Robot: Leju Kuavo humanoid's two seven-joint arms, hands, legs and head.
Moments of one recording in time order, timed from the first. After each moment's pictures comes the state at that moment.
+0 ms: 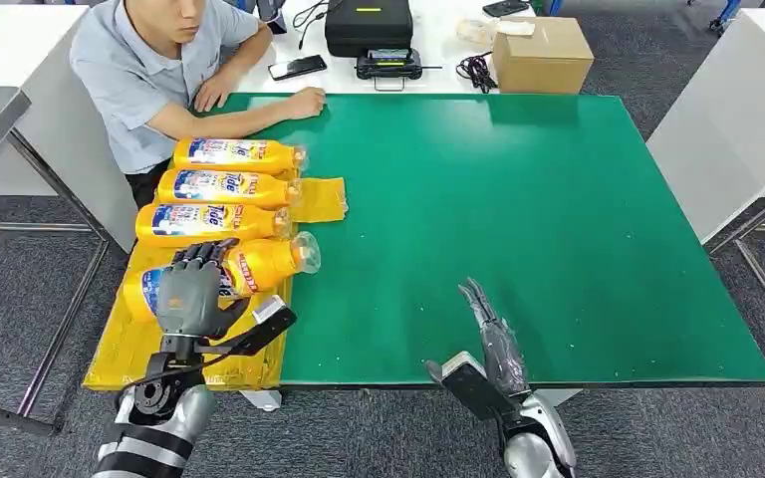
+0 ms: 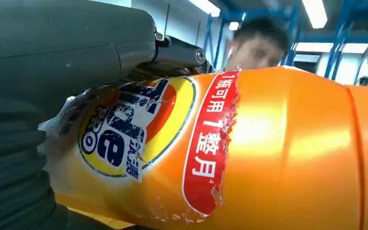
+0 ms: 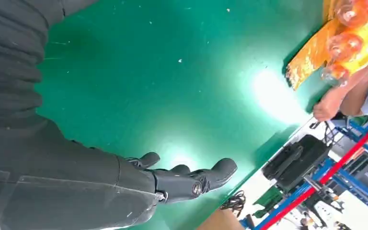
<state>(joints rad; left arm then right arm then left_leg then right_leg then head) -0.20 -0.10 -0.14 -1.24 -1.37 0.60 0.04 0.04 0.04 0.22 -1.37 0.56 -0.16 -0.49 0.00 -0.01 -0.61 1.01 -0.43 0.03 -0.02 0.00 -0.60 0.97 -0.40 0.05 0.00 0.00</state>
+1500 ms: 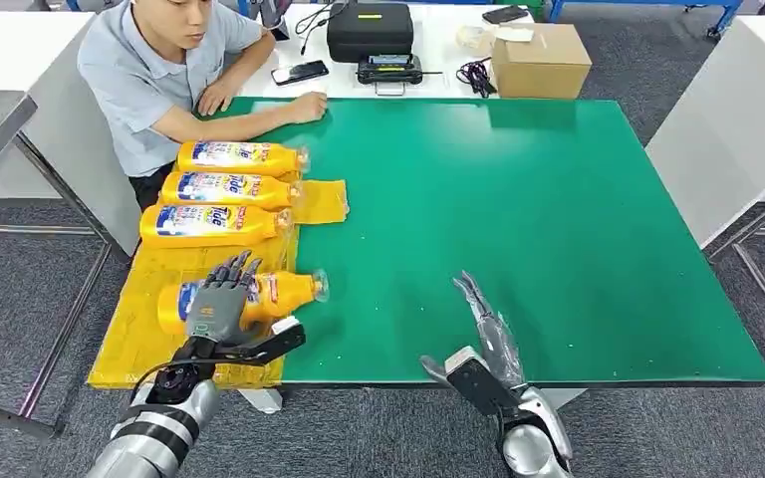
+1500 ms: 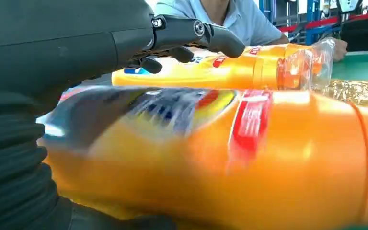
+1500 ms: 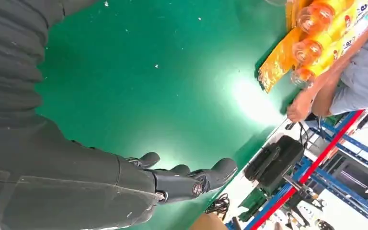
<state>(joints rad) -0.37 -0.08 -0.18 -0.75 -1.37 0.51 0.00 0.02 0.05 0.22 -1.36 0.49 -0.11 -0.54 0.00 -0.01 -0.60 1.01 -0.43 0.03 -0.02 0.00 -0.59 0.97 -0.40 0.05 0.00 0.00</state>
